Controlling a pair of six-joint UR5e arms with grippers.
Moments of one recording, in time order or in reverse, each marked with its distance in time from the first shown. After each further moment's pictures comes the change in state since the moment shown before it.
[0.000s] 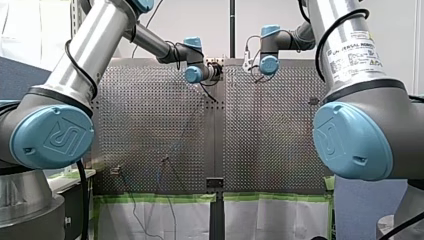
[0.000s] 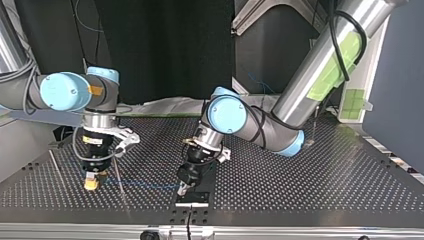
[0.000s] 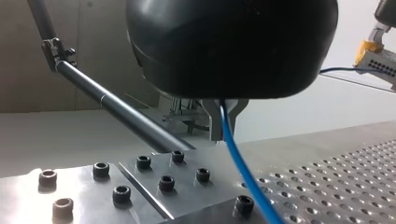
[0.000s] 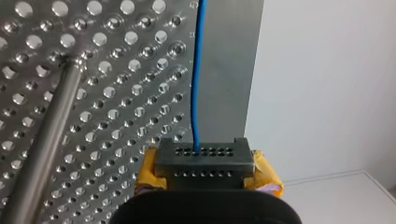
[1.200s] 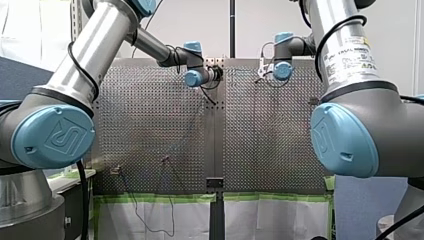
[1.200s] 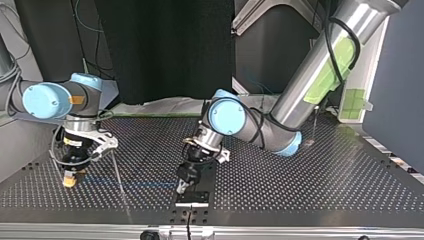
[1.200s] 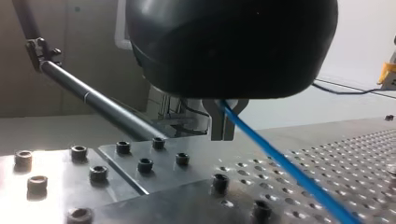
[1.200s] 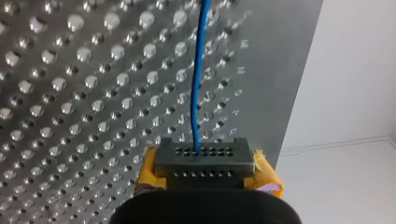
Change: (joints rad) left arm 0.007 -0.028 0.001 0.020 0.038 0.038; right arm -0.111 0.036 0.000 0.002 -0.015 0.027
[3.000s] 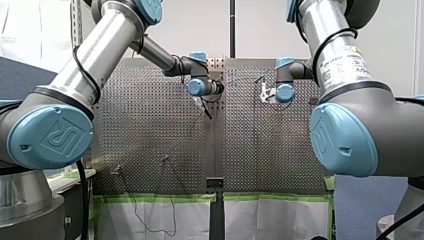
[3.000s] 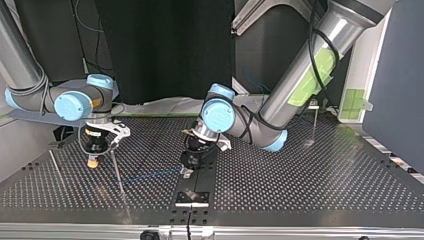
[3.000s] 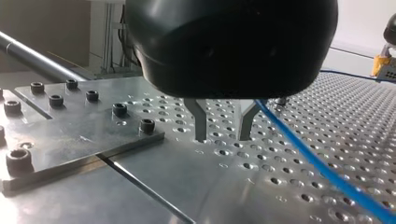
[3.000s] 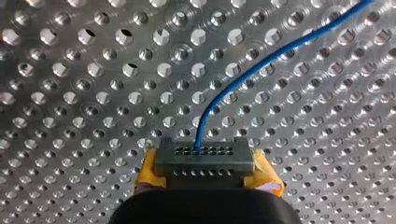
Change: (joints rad) left arm -0.022 -0.067 0.000 -0.099 -0.082 0.156; right arm -0.019 0.139 0.027 0.002 -0.024 -0.002
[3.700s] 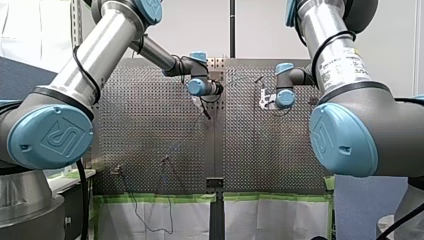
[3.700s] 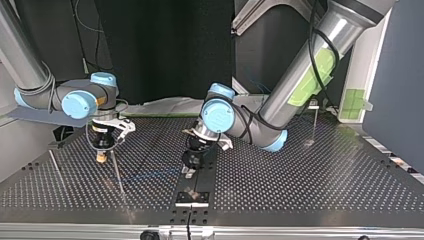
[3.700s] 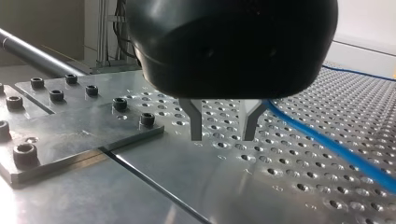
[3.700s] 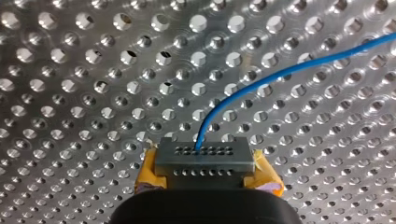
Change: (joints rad) left arm 0.000 0.000 0.001 -0.017 -0.018 0.014; right arm -0.001 0.029 0.022 -0.004 -0.041 -0.006
